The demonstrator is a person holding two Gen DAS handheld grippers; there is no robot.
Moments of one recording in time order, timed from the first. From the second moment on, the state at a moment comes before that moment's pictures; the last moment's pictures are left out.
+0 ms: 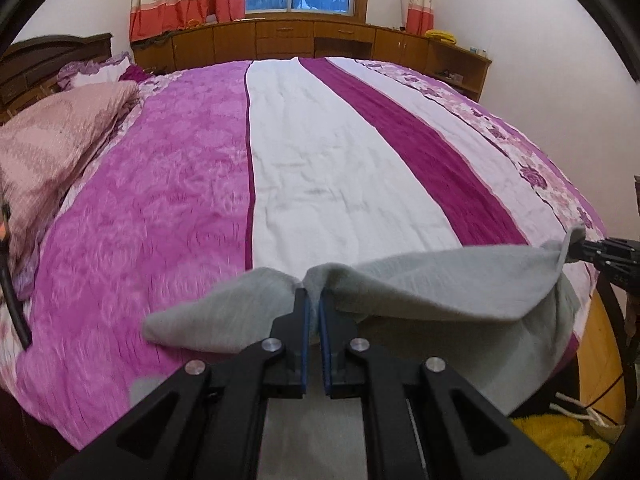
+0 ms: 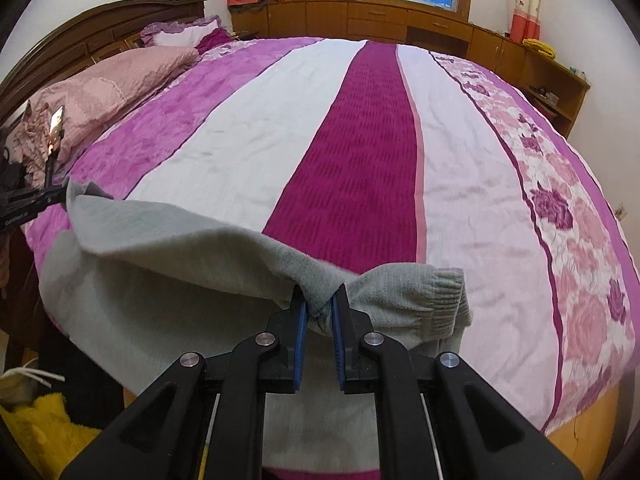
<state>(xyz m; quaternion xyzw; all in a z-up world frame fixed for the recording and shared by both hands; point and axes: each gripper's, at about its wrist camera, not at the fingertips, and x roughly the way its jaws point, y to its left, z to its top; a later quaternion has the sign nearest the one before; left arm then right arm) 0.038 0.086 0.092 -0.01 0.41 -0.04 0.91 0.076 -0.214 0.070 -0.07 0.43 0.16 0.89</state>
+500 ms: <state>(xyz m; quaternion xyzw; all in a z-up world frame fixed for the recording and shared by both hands) -0.014 0.079 0.017 -0.04 0.47 -0.02 0.88 0.047 -0.226 0.001 -0.03 0.50 0.12 0.86</state>
